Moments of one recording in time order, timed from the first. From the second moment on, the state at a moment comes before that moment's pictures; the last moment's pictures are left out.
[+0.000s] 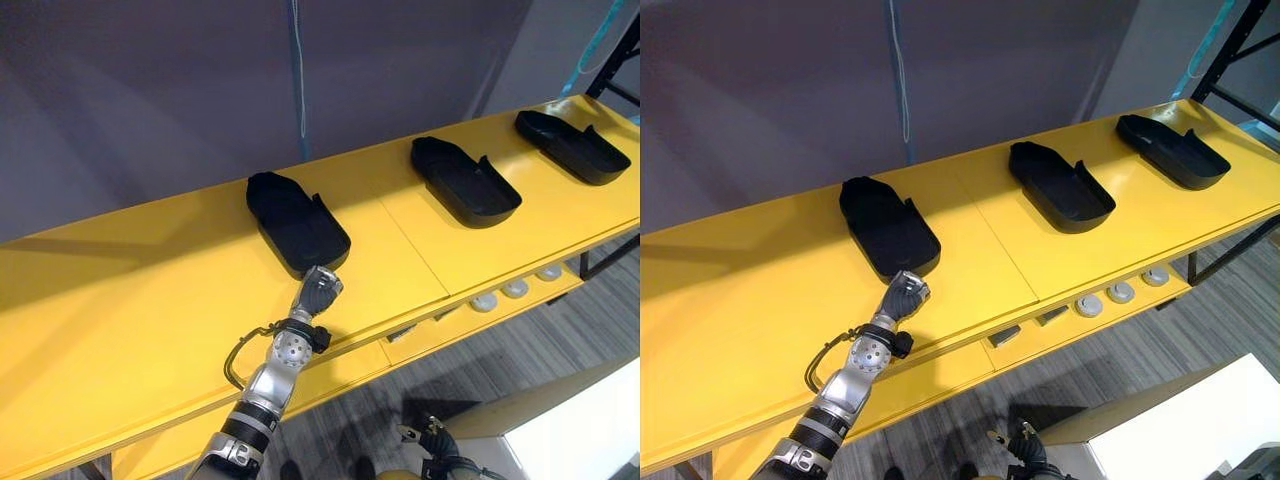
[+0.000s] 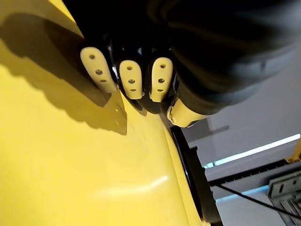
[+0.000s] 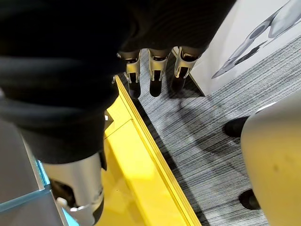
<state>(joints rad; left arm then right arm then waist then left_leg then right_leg) -0.31 0.04 -0.26 0.33 0.30 -0.04 0.18 0.09 -0.04 -0.10 0.89 0.09 -0.08 0.00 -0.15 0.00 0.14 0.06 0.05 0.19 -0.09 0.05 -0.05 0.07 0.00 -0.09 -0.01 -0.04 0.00</state>
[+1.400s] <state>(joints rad) 0.44 -0.10 0.43 -0.02 -0.05 -0.12 0.38 0.17 0.00 -0.02 0.74 0.02 -0.09 -0.01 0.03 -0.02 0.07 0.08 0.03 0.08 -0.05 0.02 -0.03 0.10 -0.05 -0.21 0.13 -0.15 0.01</state>
